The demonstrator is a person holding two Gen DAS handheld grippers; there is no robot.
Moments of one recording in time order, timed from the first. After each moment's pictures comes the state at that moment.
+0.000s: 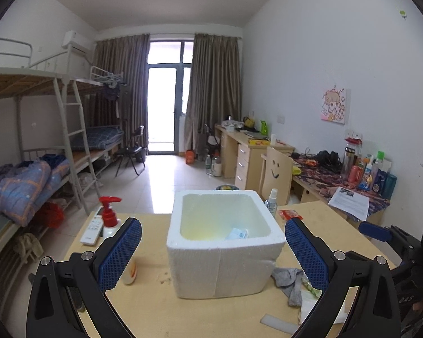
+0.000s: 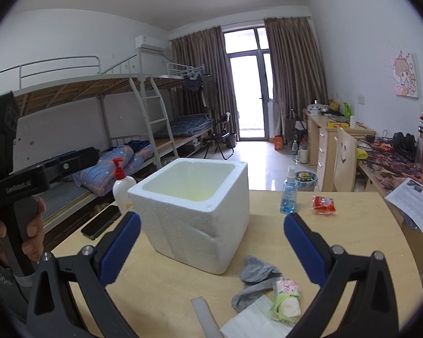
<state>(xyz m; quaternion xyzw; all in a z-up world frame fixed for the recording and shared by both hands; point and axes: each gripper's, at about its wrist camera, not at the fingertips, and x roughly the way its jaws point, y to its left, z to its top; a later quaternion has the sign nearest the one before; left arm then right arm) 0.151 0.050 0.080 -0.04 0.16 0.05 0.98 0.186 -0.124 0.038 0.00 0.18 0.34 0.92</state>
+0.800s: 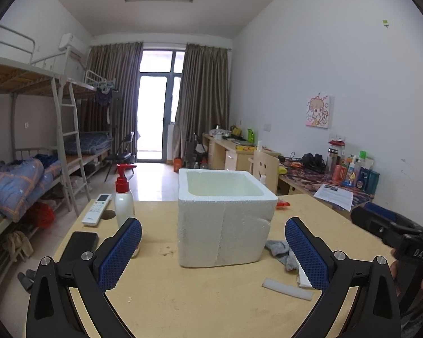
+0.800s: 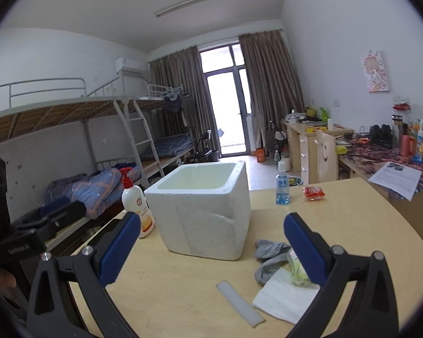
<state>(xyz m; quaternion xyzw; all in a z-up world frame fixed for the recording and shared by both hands) 0.084 0.072 0.027 -0.04 0.12 0.01 0.99 0.108 -0.118 0.020 0.06 0.14 0.27 0.95</state>
